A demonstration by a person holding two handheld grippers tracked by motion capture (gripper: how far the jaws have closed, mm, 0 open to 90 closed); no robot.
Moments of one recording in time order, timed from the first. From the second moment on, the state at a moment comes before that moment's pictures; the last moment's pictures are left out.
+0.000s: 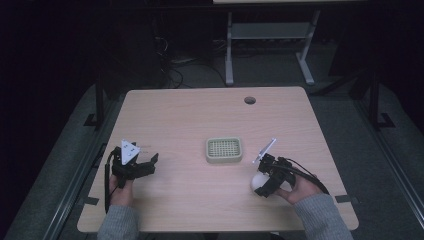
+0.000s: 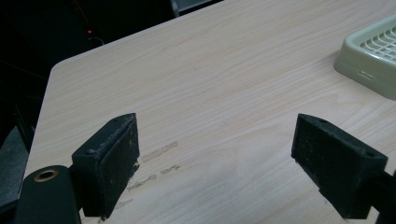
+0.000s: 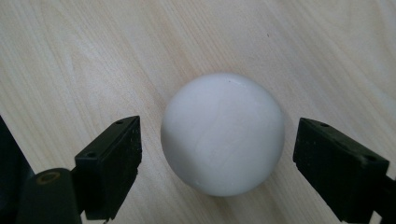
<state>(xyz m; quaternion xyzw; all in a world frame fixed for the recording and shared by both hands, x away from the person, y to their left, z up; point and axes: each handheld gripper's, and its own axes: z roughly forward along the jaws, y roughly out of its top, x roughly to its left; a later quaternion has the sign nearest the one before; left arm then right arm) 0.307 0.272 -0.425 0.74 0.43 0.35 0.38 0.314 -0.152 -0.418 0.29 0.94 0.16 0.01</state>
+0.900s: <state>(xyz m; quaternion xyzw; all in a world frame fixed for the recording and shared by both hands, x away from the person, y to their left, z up) 0.307 0.272 -0.425 0.75 0.42 0.35 0.38 0.319 -0.138 -0.438 0.28 0.95 0.11 0.01</state>
